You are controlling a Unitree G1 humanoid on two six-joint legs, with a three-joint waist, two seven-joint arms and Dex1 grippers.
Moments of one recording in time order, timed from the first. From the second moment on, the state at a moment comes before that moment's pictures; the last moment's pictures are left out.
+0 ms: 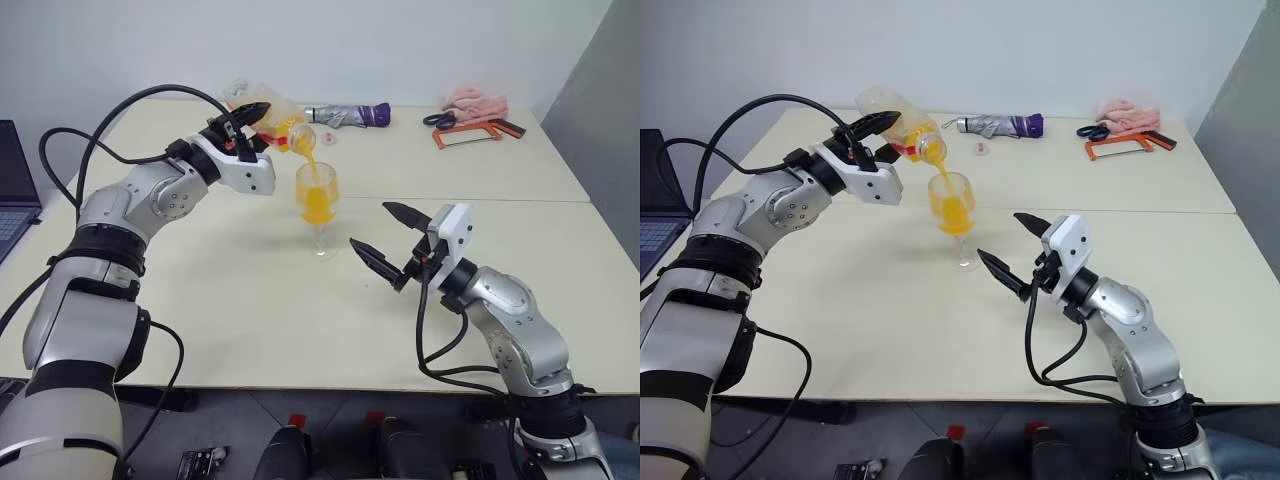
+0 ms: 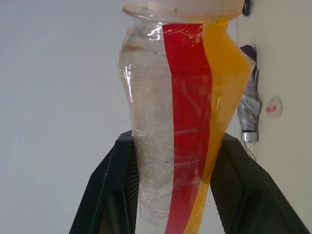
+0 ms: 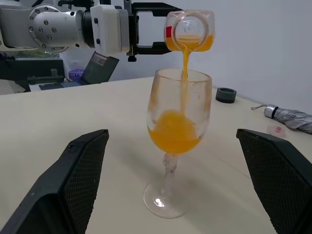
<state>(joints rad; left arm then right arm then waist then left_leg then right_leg) -1.14 0.76 -0.36 0.95 0.76 -0.79 0.07 -0.33 -0.33 0.11 -0.39 0.35 0.34 0.58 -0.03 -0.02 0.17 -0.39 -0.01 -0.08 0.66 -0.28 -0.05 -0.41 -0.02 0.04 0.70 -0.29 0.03</state>
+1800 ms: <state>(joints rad) -0.58 0.55 0.18 0.33 -0.28 0.15 -0.49 -0.47 -0.35 0.26 -0.39 0.32 0.50 0.63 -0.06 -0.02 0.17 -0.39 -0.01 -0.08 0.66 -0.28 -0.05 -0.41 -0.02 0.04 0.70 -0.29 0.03</state>
